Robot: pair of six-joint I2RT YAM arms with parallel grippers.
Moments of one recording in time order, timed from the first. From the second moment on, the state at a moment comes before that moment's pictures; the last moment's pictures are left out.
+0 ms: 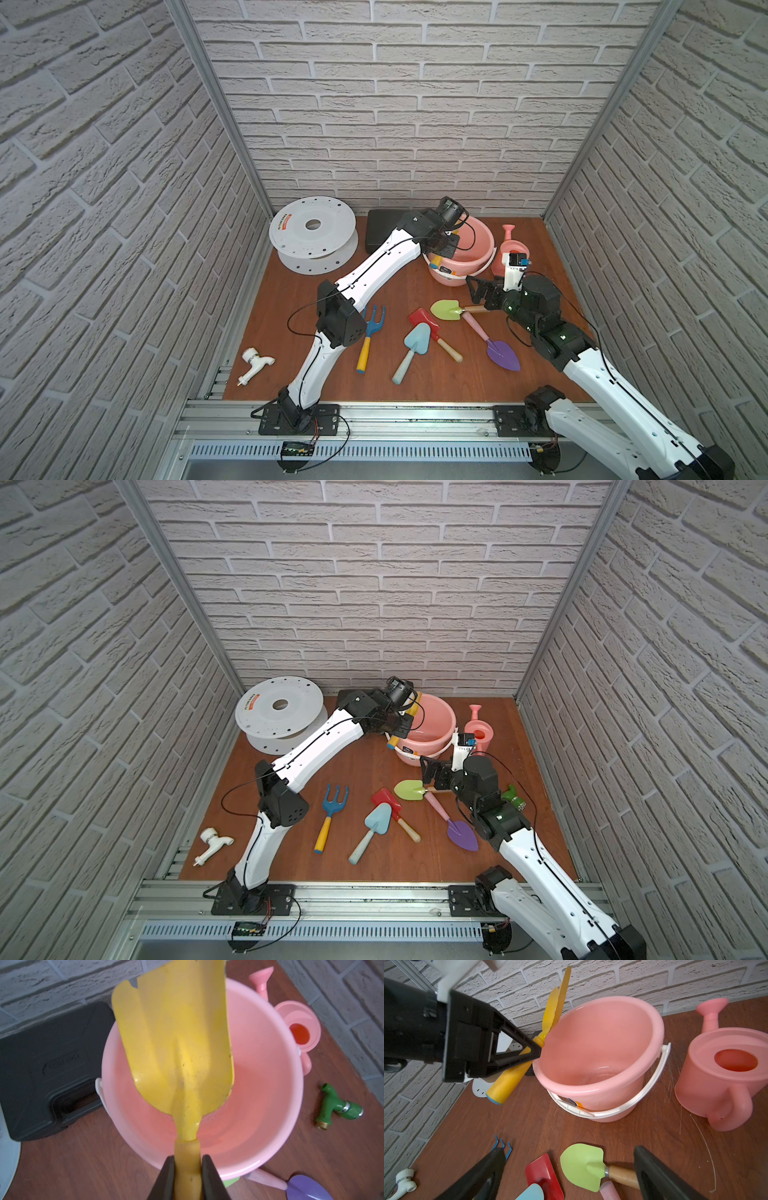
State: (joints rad) left arm -0.72 2.26 2.48 -1.11 -0.10 -0.29; right arm 0.36 0.83 0.66 -0.24 0.02 0.44
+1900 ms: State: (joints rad) left arm -0.69 1.59 1.50 -0.87 -0.22 -0.40; right arm 0.36 0.88 0.65 -0.20 -0.05 0.49
